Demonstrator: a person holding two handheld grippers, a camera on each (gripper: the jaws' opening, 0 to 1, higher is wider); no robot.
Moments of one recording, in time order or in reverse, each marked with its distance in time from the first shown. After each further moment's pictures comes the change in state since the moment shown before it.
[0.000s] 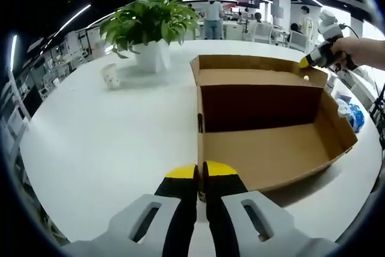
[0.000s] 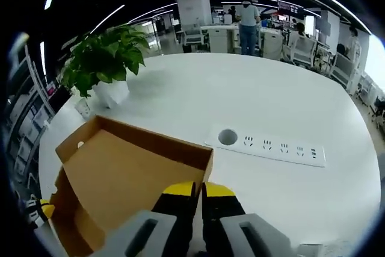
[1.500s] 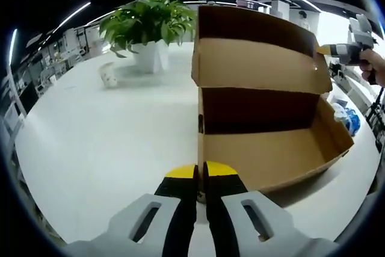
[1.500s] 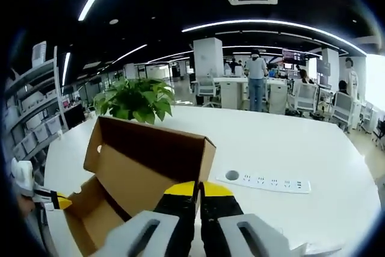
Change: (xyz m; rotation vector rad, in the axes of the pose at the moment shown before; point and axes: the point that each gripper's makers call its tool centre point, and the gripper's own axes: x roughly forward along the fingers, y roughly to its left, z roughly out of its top) left arm 0.001 -0.002 0.000 -0.024 -0.015 -0.033; right arm -0.093 0.022 0.020 -0.094 -0.364 0.060
